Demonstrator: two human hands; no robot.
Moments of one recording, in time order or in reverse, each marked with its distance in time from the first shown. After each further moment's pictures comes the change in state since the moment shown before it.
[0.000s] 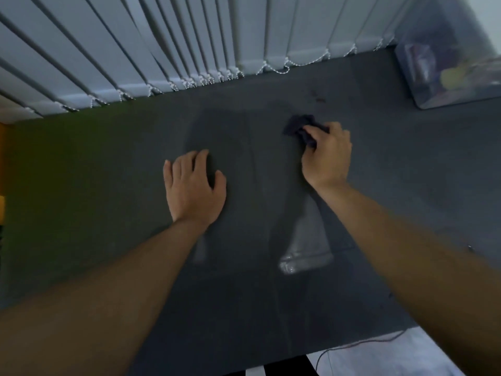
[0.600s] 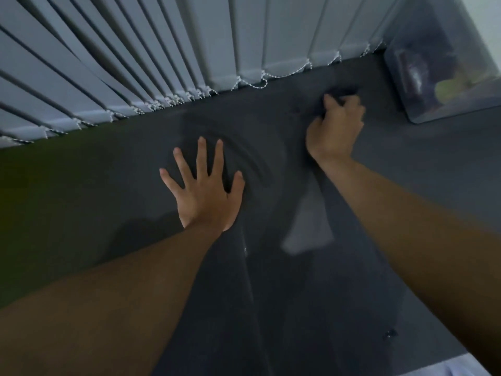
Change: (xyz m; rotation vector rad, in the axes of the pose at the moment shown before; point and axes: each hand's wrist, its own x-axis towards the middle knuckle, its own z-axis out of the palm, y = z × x) left_hand 0.053 0.066 0.042 0.274 -0.219 0.004; right_hand 0.104 0.024 0.005 -0.069 0.021 0.244
